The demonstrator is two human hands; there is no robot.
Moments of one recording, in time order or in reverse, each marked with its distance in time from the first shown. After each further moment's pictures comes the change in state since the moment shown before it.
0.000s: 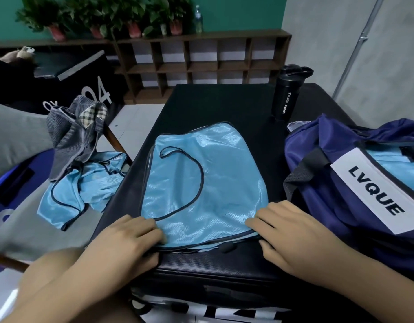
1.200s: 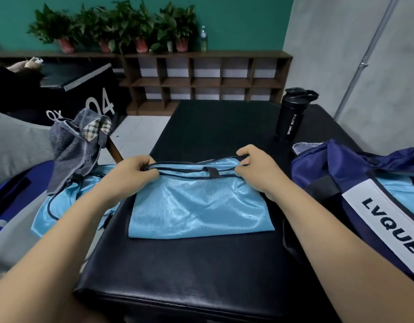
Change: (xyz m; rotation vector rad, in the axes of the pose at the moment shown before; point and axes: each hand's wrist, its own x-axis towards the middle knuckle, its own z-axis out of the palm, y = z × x) left_hand 0.130 -0.120 -0.024 -0.732 0.113 -0.639; right_hand 0.177 0.081 0.003 1.009 0.179 0.834
